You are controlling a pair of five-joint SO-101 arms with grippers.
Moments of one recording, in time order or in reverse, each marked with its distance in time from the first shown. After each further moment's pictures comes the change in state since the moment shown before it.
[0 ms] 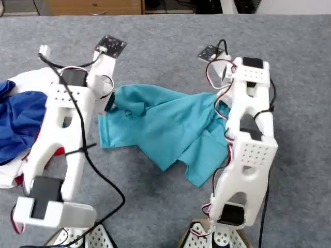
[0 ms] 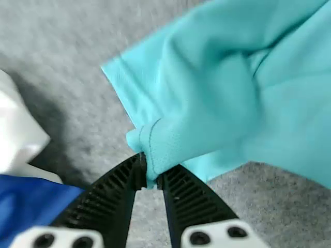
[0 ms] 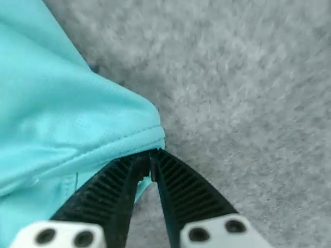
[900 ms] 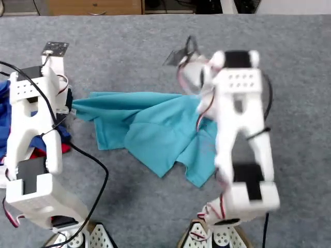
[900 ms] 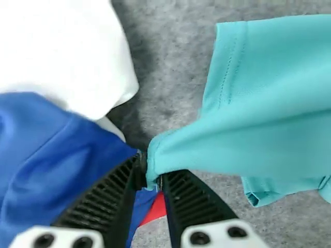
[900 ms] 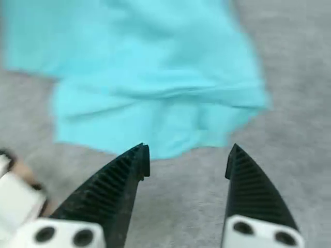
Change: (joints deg) left arm -20.4 10.6 -4.7 -0.4 0.0; right arm -16.4 -42.3 26.3 23.1 -0.2
